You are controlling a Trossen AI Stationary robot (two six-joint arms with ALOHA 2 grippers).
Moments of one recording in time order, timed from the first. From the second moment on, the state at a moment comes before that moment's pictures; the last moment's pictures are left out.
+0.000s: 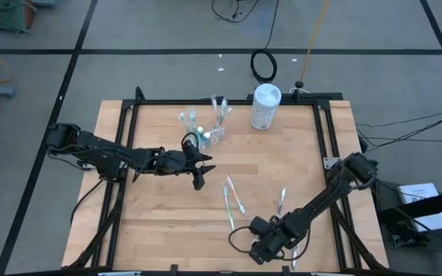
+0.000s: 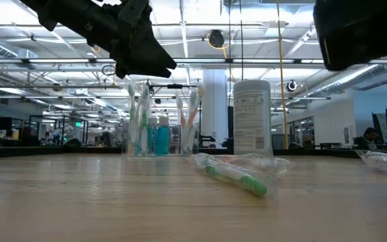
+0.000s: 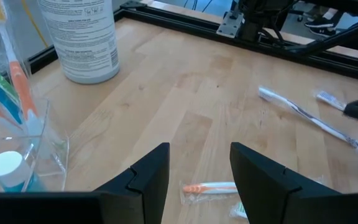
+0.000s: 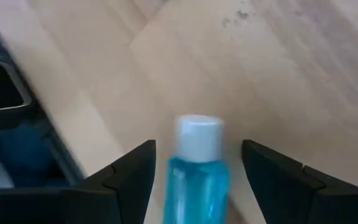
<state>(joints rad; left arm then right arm) -0.12 1.38 0.71 0.23 -0.34 -0.29 0.70 1.91 1.19 -0.40 0.07 1.39</state>
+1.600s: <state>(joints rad) -0.12 1.38 0.71 0.23 -0.34 -0.29 0.57 1.88 1.19 -0.36 0.11 0.92</state>
